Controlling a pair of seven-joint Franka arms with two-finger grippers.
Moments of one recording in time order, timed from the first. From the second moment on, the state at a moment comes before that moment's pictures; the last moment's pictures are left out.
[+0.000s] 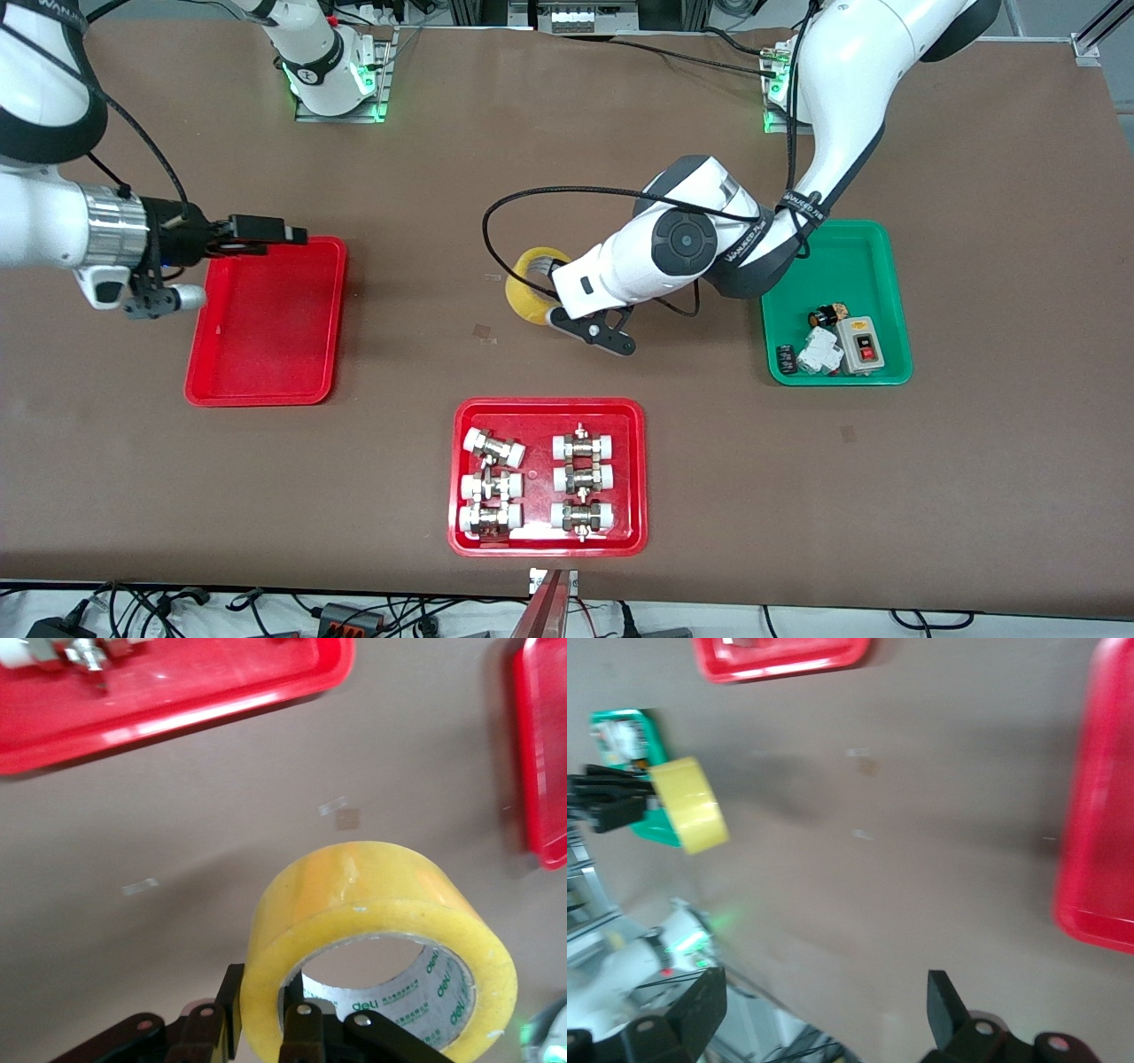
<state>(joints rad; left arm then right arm) -0.18 0.77 -0.64 -1.31 -0.02 2.05 -0.37 0.04 0.25 -0.01 -1.62 0.61 1.51 -0.06</state>
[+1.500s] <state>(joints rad) -0.25 0.85 -0.63 -1.31 -0.08 2.37 -0.48 0.35 0.47 0.00 -1.61 0.77 2.00 -0.14</state>
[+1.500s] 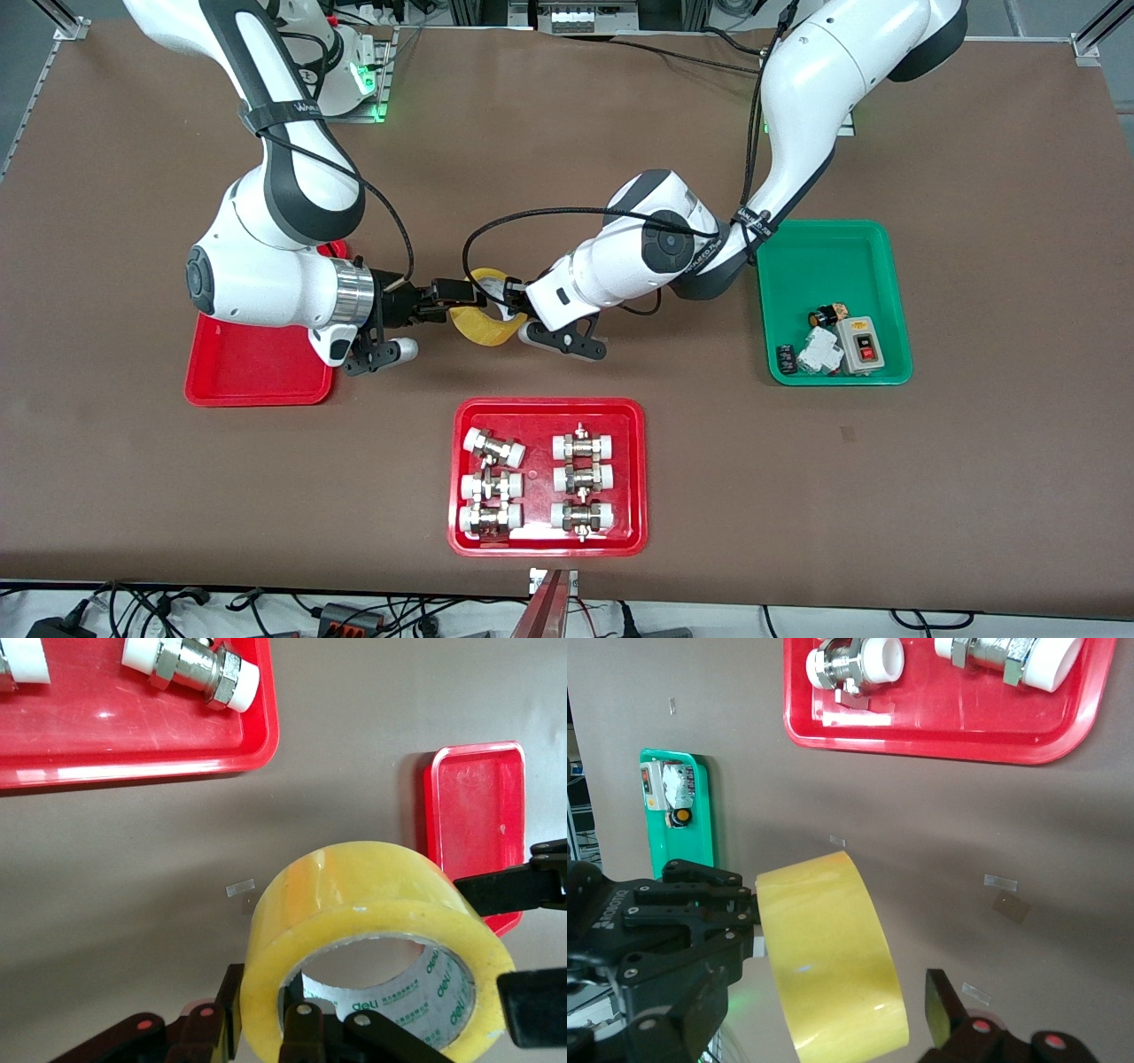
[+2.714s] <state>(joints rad) -0.18 0.82 -0.62 -1.27 -0.07 2.35 -0.47 0.35 0.47 0.00 -1.61 0.77 2.01 -0.19</state>
